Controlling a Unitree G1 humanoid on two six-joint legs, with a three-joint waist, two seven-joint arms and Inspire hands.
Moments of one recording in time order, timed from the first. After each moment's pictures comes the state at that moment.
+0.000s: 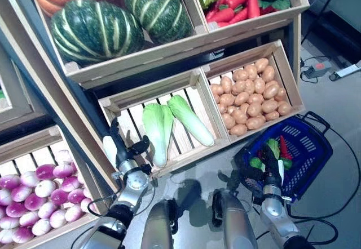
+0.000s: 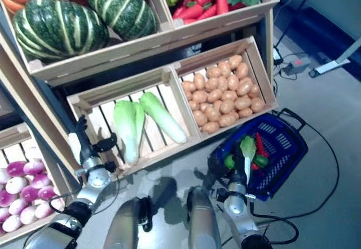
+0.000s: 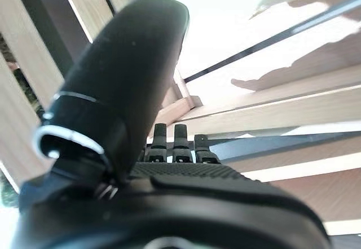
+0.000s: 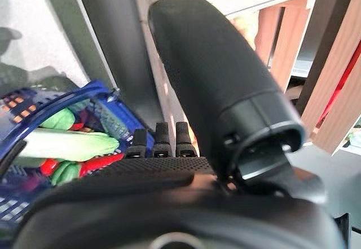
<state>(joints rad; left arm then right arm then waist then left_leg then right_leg) -0.37 0.37 -0.30 0.76 -0.17 -0.35 0.85 -0.08 -0.35 0.34 0.55 0.33 -0.32 -0.53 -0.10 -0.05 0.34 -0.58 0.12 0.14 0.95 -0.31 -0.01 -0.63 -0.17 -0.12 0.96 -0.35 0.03</state>
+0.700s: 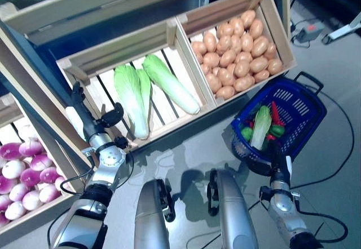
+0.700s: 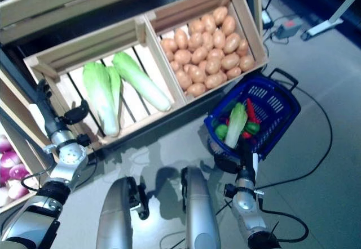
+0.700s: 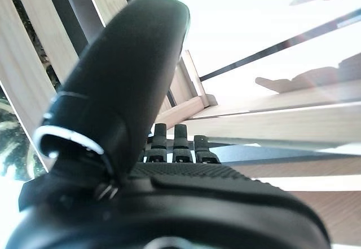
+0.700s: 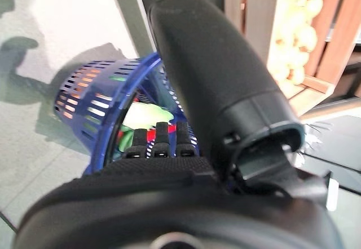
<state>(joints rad) -0.48 0.51 -0.18 0.68 -0.27 -0.38 0.82 -0.09 -0.38 0.26 0.54 0.37 -0.31 -0.45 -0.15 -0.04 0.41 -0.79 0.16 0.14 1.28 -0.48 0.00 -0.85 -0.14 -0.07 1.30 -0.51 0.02</state>
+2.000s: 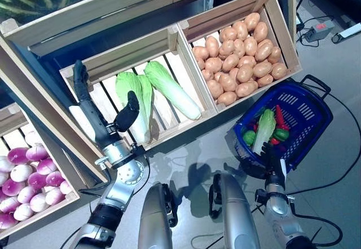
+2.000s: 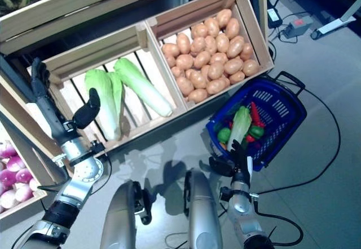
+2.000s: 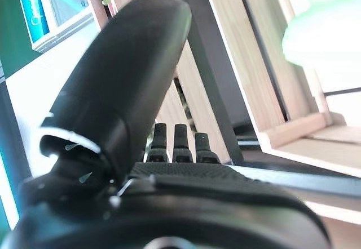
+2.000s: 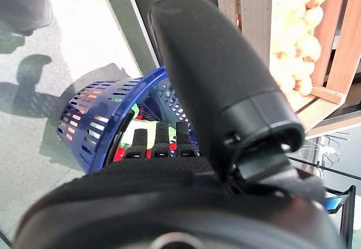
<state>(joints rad) -0.27 0.41 -0.19 0.25 0.08 -0.47 1.01 -0.05 -0.33 0.27 0.51 0.36 -0.27 -0.44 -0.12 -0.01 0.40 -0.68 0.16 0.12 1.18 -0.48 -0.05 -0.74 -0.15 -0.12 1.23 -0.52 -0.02</state>
